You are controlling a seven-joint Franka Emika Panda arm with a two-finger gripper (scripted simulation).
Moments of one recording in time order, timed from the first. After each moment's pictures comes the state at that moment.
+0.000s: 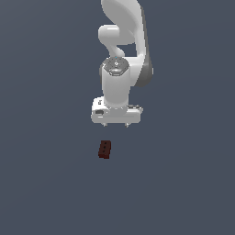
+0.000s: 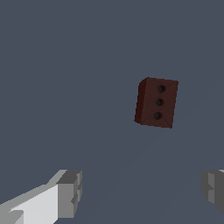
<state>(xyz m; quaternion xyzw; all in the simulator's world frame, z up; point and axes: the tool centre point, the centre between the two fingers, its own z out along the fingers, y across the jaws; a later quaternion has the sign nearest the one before) -0.009 -0.007 0.159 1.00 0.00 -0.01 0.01</state>
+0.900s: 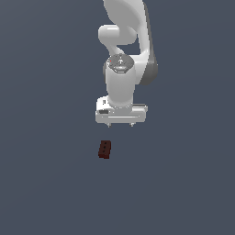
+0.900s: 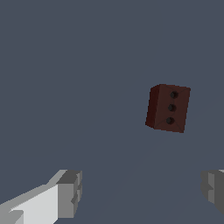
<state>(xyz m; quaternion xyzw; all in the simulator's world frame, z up) -0.003 0.013 0.168 1.00 0.01 0.00 -0.01</state>
